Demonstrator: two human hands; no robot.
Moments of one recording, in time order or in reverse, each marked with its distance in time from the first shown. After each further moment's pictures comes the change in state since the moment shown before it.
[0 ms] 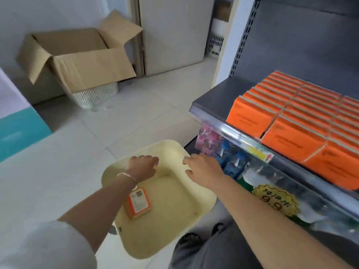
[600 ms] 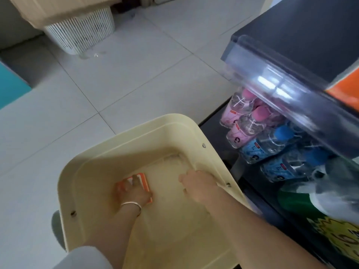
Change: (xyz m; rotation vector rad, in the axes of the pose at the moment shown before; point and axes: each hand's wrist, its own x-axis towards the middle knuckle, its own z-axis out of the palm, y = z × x) left_hand 0.064 -0.020 0.254 -0.413 -0.491 -0.733; right_hand 0.124 0.011 0.192 0.053 -0.571 -0.121
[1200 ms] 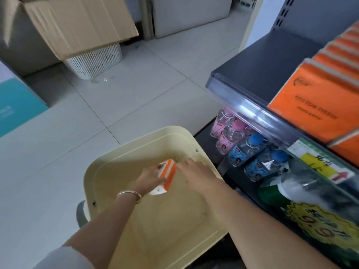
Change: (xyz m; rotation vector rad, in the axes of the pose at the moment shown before) left_hand -0.098 0.036 -0.096 -0.421 -0.075 0.413; right_hand -0.059 -0.006 -0.047 0.126 0.238 -0.003
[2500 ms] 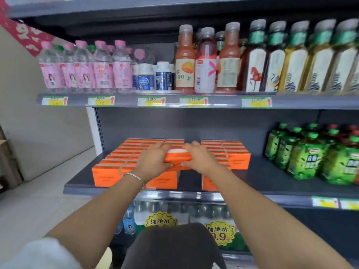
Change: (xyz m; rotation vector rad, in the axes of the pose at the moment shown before) left_hand -0.371 0.366 0.118 0.694 0.438 1.476; right_hand -0.510 0.107 -0.136 0.095 0.986 0.612
